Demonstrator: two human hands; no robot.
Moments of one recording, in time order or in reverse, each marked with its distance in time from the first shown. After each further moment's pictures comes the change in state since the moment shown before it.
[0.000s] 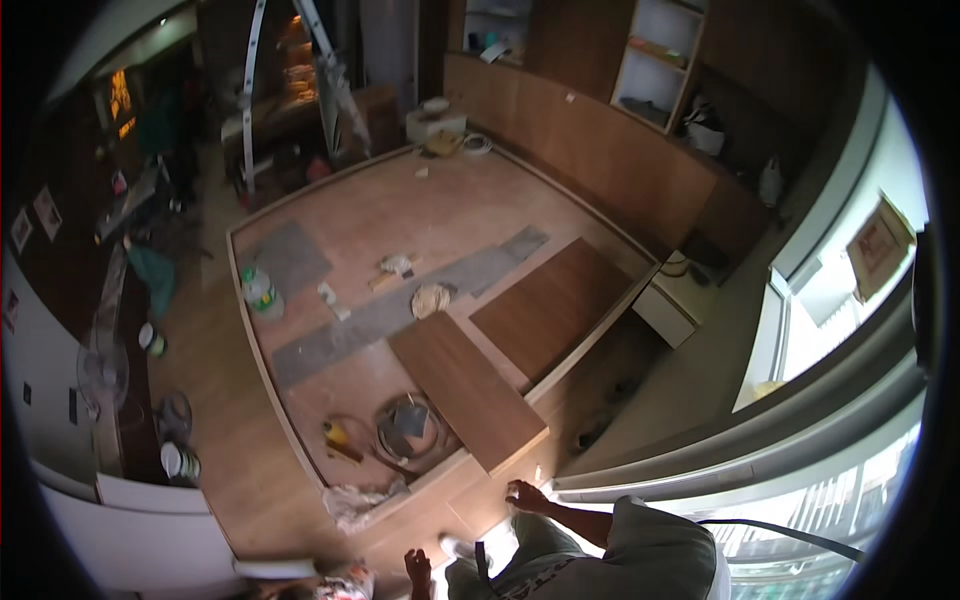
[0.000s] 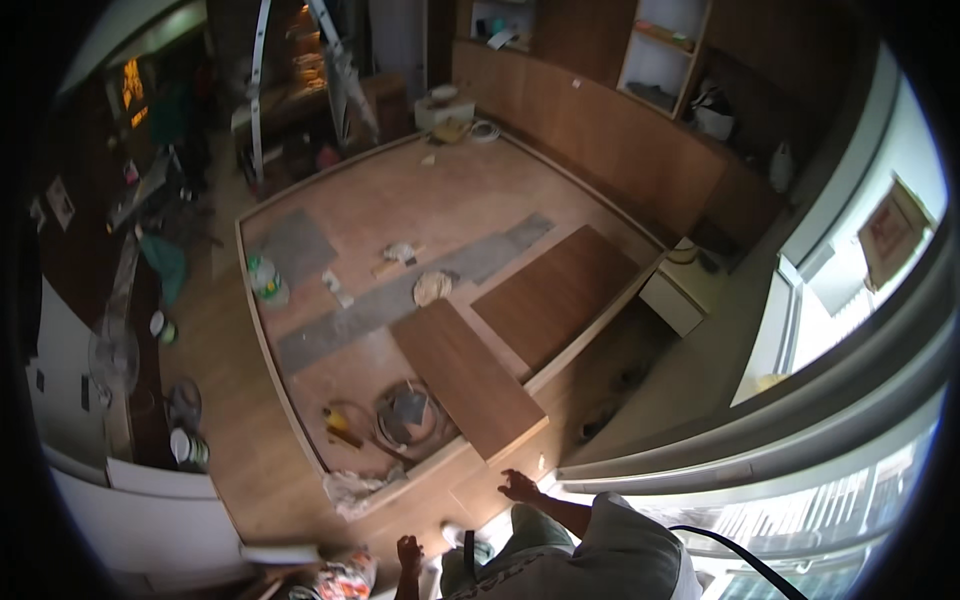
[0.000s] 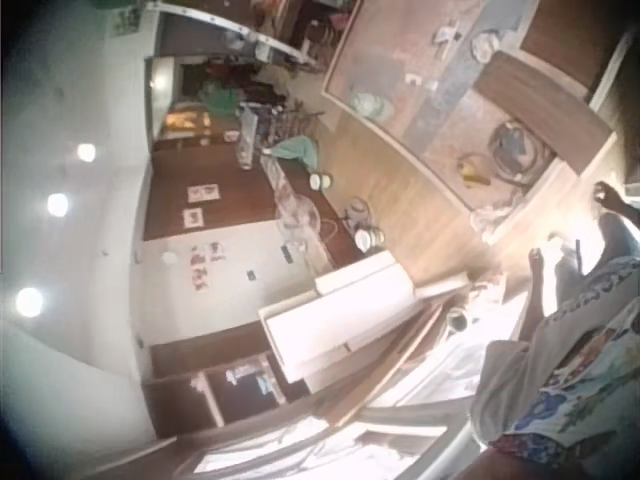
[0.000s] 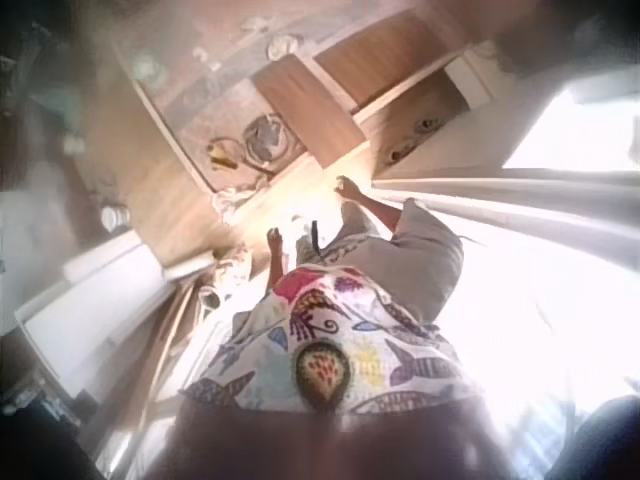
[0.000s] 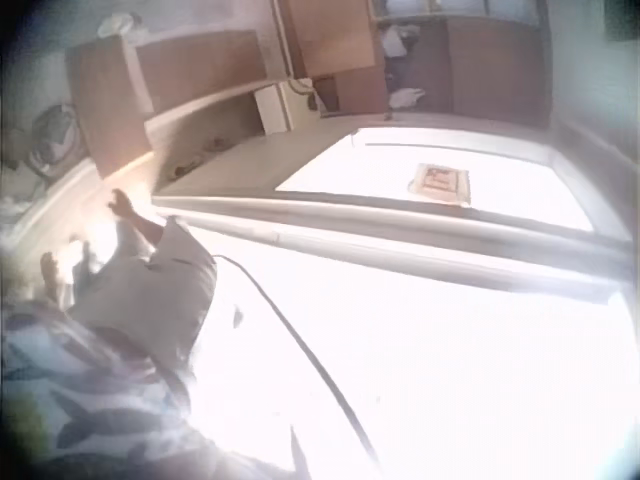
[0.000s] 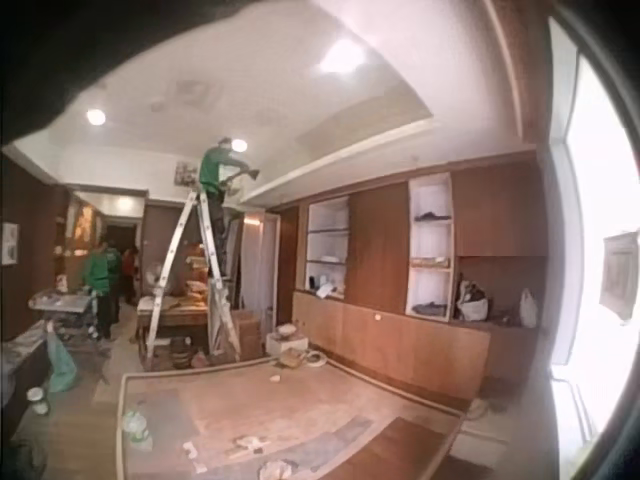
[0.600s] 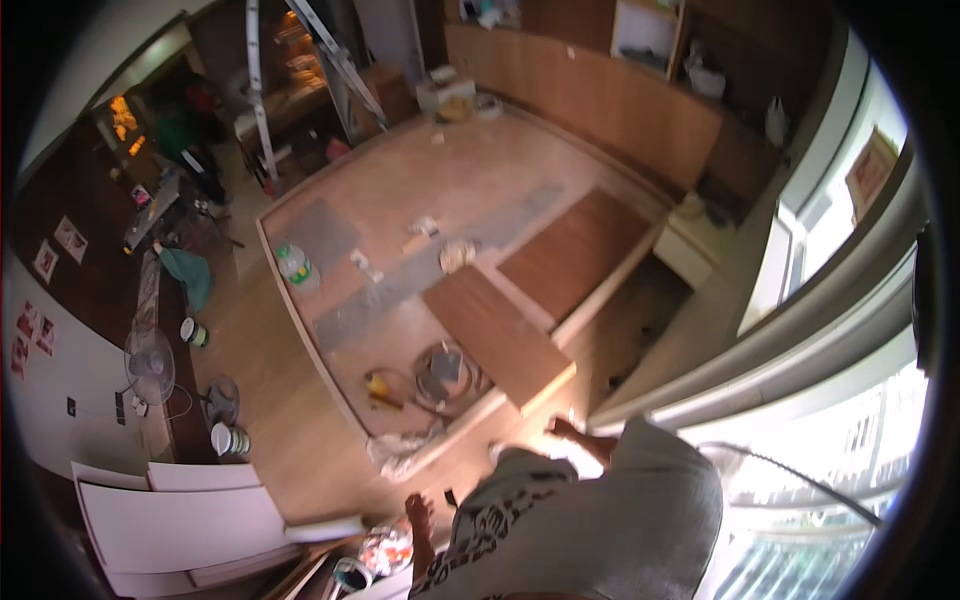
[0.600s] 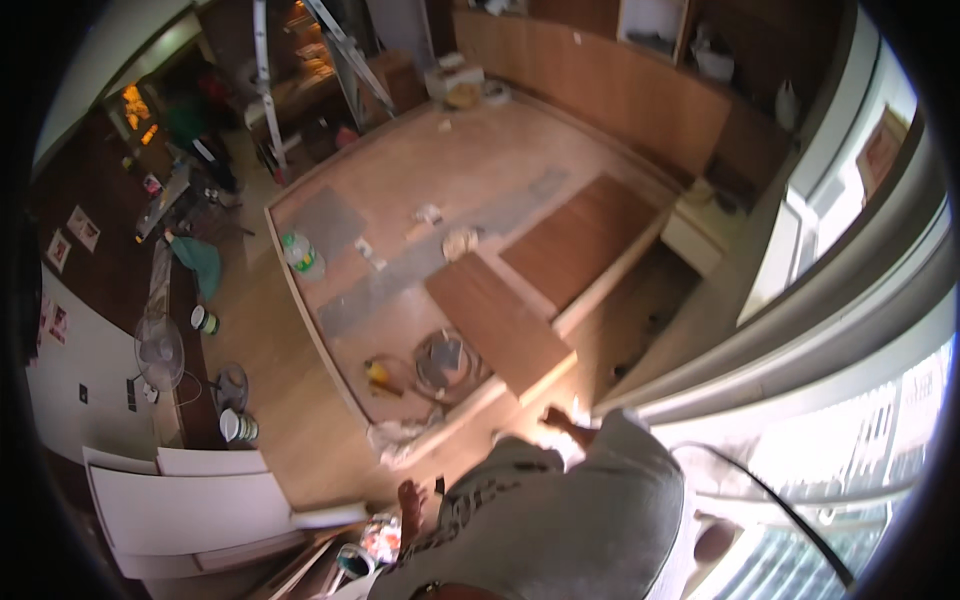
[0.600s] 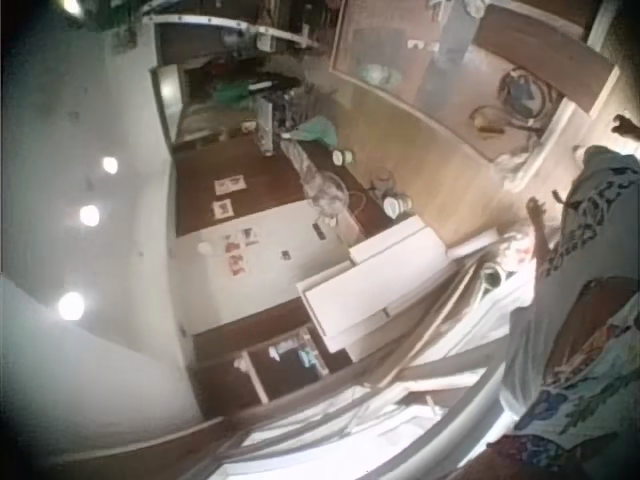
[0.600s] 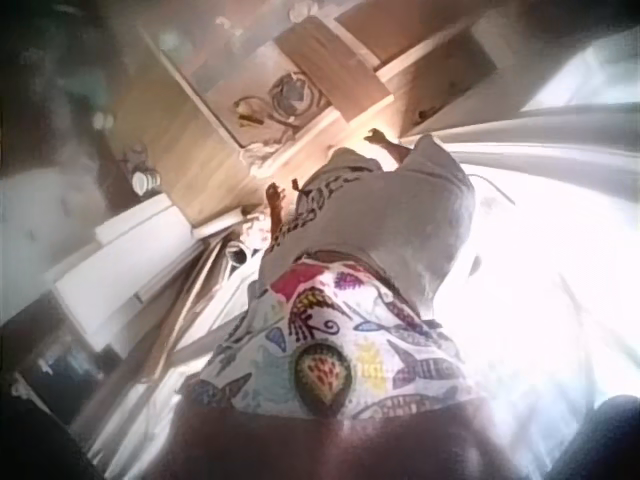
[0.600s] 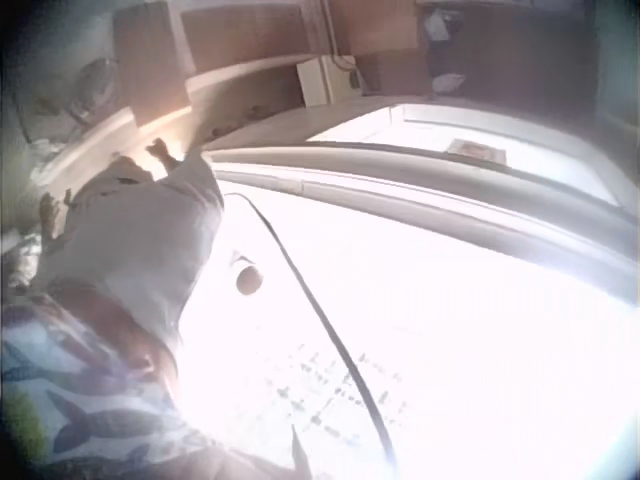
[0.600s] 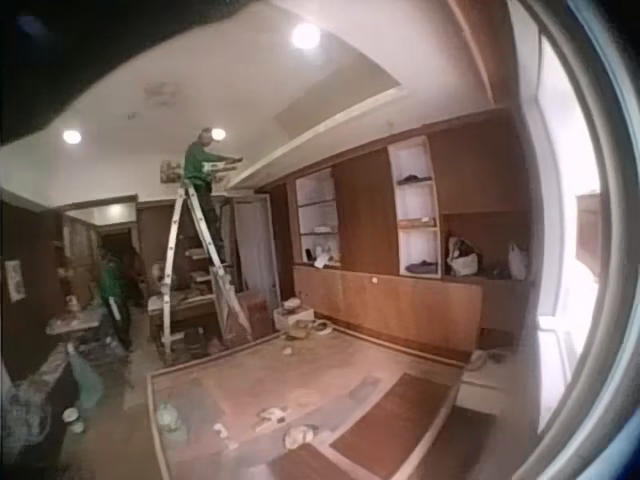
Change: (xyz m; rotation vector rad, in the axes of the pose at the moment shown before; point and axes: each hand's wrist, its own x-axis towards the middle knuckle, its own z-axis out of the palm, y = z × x) left_hand 0.021 0.114 -0.079 -0.308 -0.217 -0.246; right_hand 0.031 0.125 0.011 0.084 0.064 -0.375
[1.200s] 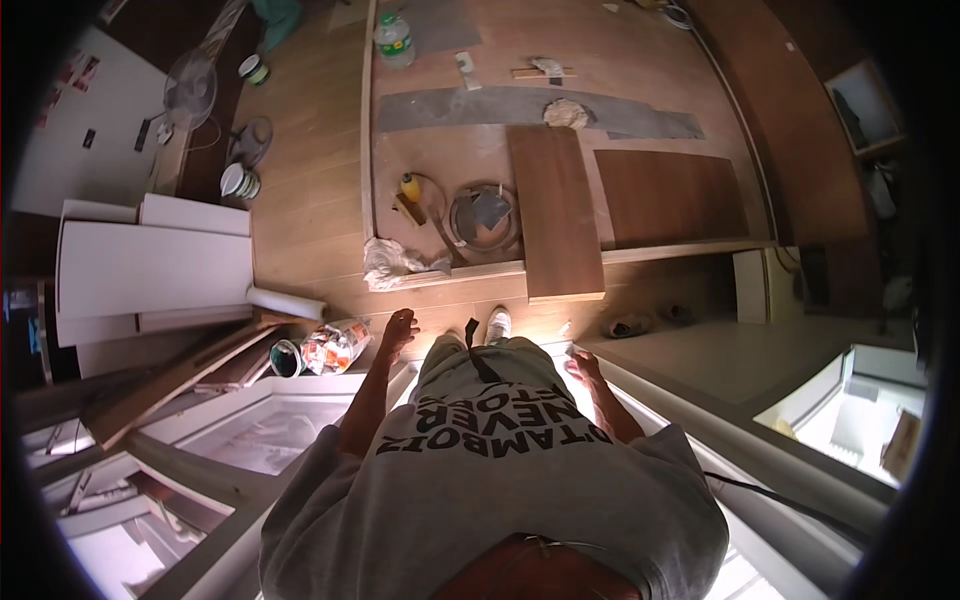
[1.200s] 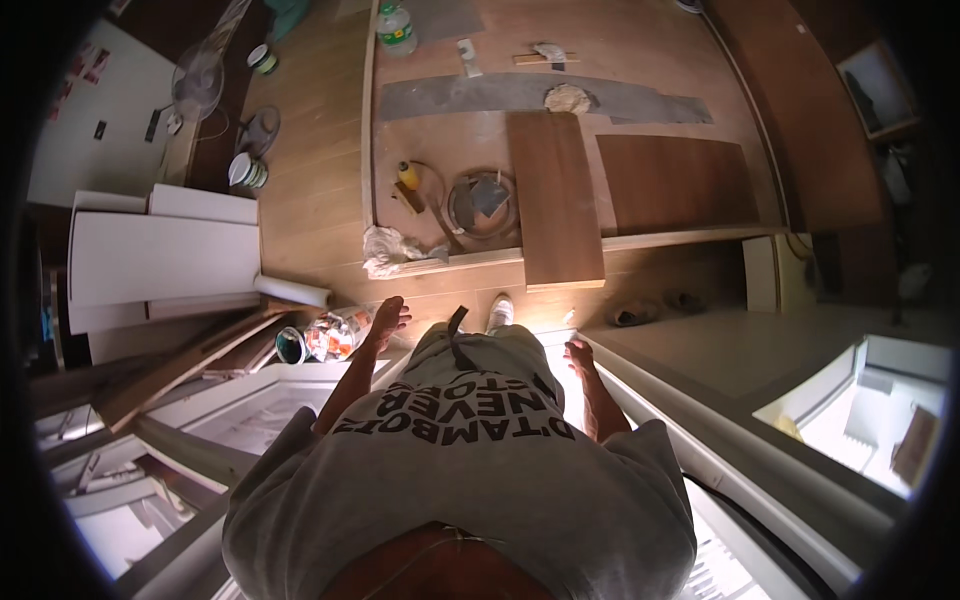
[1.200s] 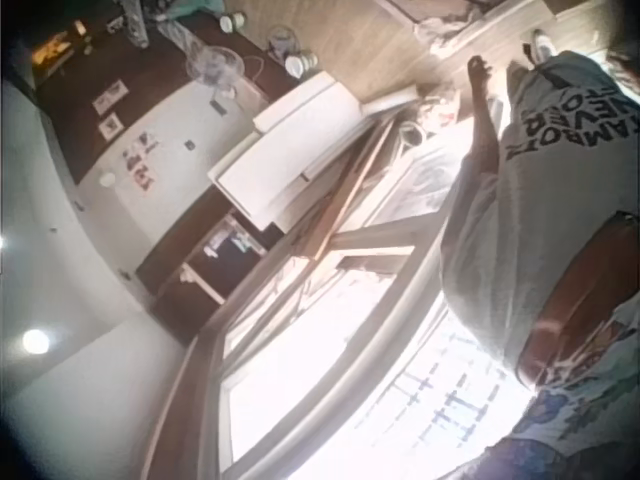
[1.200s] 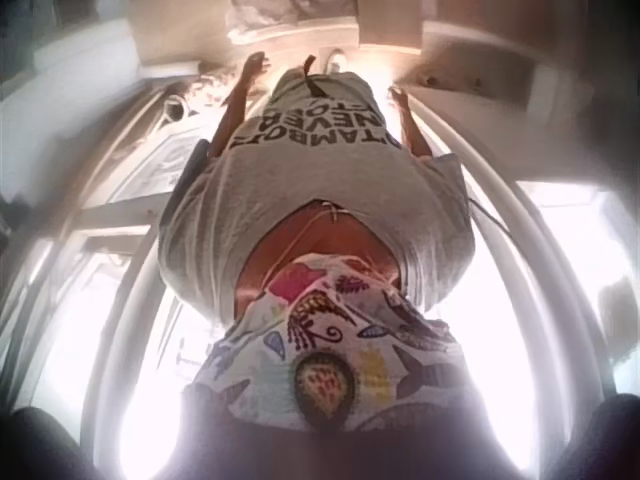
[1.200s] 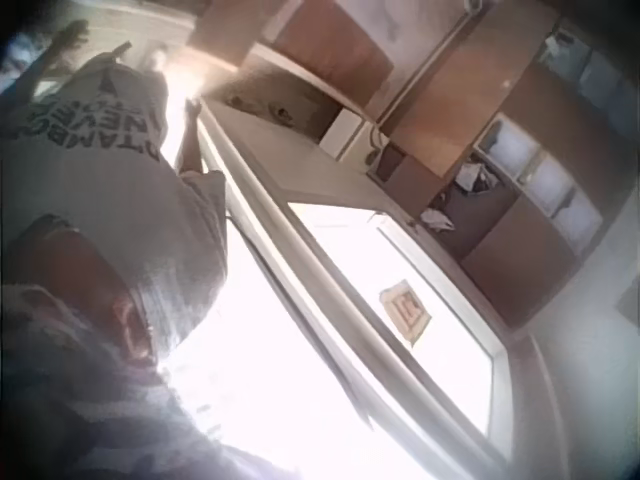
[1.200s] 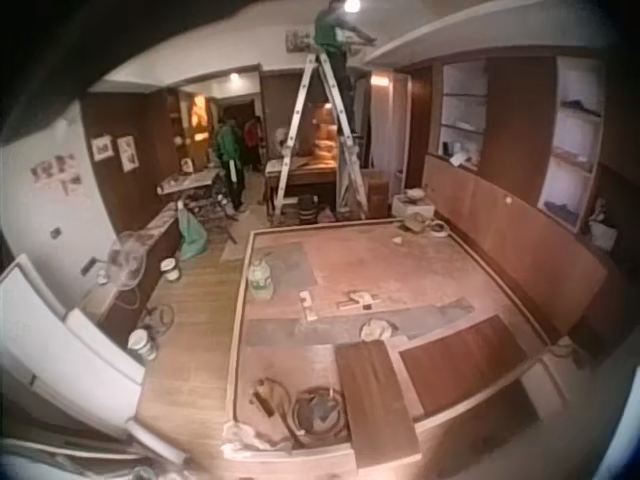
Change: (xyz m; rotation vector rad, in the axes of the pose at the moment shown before) left_hand -0.042 0.058 0.045 0.144 0.028 -0.154; right_hand -0.039 -0.098 -0.092 0.452 -0.208 1.128
